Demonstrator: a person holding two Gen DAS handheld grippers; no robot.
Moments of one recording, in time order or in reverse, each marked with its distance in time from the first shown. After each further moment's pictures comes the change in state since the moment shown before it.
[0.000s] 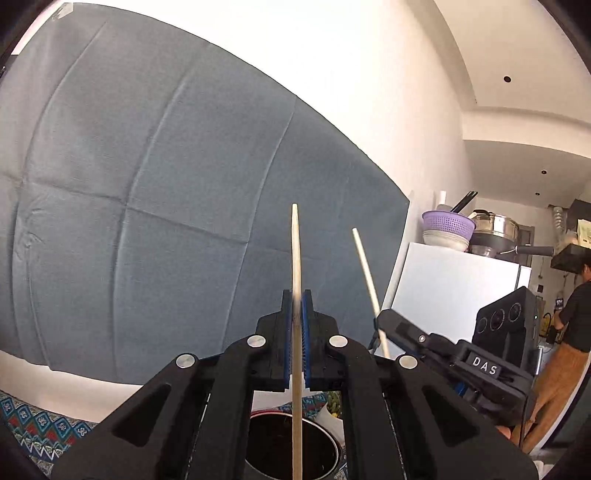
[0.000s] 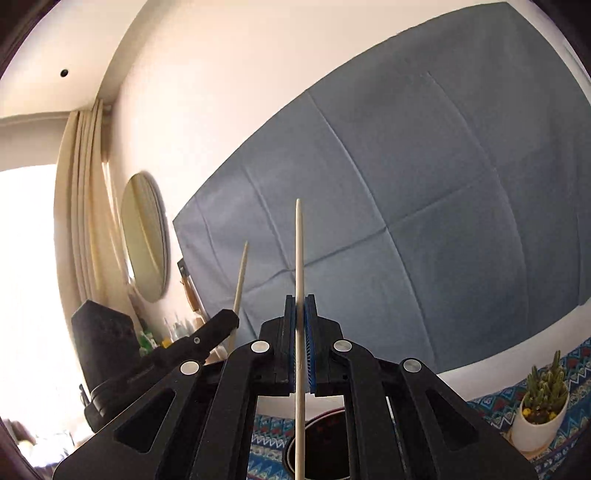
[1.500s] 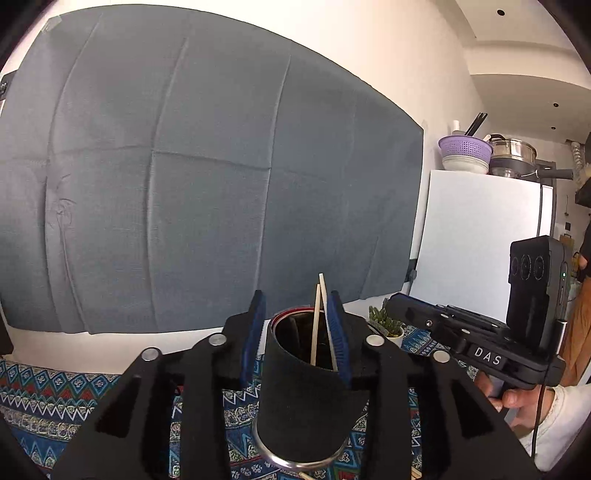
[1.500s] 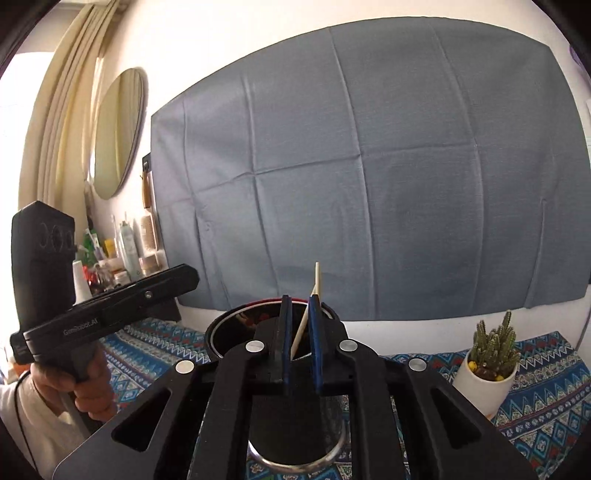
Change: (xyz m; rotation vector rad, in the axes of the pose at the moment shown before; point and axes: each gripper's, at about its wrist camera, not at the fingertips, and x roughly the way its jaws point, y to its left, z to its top) left arm -0.031 -0.001 -0.072 0.163 0.190 0.146; right arm -0.015 0.008 -0.080 -0.292 0.213 -0.225
